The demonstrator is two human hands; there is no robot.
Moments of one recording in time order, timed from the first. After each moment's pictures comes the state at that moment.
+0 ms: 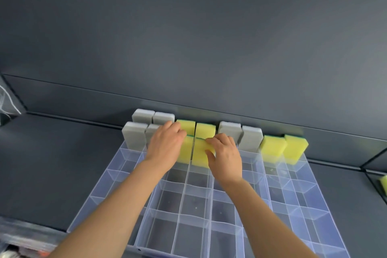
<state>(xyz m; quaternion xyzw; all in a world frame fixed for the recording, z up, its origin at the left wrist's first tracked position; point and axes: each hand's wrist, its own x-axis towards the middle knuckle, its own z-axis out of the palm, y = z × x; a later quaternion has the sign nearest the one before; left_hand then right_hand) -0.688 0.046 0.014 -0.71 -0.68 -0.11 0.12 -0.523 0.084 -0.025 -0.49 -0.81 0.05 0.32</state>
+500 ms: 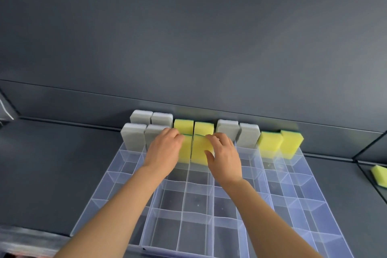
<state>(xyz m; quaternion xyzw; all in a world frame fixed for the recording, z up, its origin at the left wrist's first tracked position) -0.695 0.041 -0.006 -0.72 -0.66 -0.17 0.09 -0.522 0.074 -0.024 -0.51 -0.81 0.06 0.28</state>
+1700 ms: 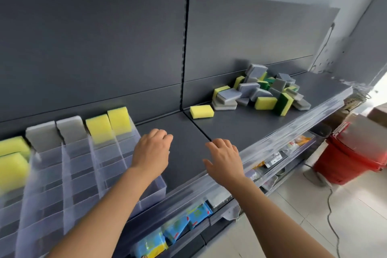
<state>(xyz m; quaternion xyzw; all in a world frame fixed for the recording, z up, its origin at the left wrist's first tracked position) -0.330 -0.003 0.013 -0.89 -0.41 -0.15 0.08 -0.144 -0.093 -0.002 -0.77 -0.63 -0.02 0.11</state>
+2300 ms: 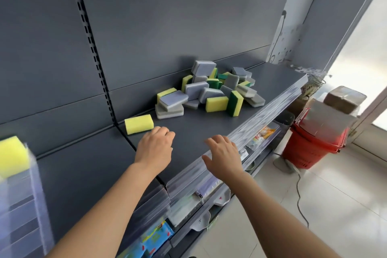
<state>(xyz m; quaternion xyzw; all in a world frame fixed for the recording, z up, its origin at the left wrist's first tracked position) -0.098 0.025 -0.002 -0.92 -0.34 -0.16 0.03 0.061 -0.094 -0.009 -0.82 -0.56 -0.02 0.11</state>
